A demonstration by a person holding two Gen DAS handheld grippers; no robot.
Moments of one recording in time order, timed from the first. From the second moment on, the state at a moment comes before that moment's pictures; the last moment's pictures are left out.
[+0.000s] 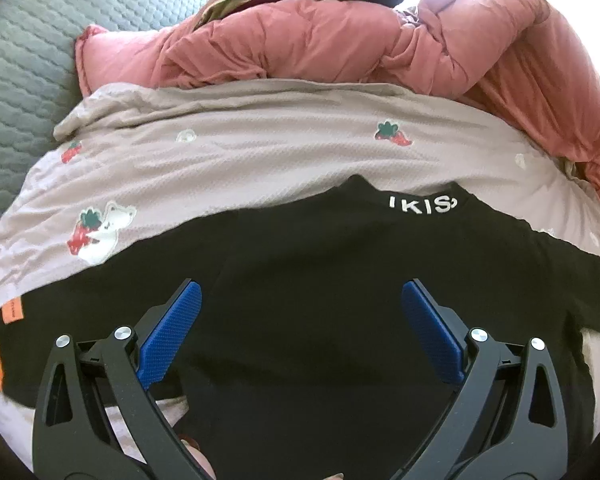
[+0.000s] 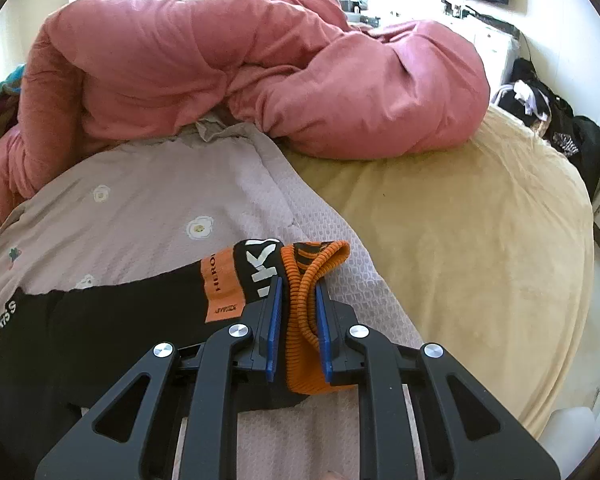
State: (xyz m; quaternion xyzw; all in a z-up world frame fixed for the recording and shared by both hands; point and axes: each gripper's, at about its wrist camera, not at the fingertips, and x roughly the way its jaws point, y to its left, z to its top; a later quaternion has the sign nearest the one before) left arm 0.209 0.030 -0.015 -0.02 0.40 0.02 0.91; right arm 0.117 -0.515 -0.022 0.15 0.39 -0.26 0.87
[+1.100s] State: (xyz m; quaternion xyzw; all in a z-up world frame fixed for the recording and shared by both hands) left arm 0.197 0.048 -0.012 -0.08 0.43 -0.04 0.90; right arm 0.169 -0.292 0.071 0.08 0.34 0.06 0.93
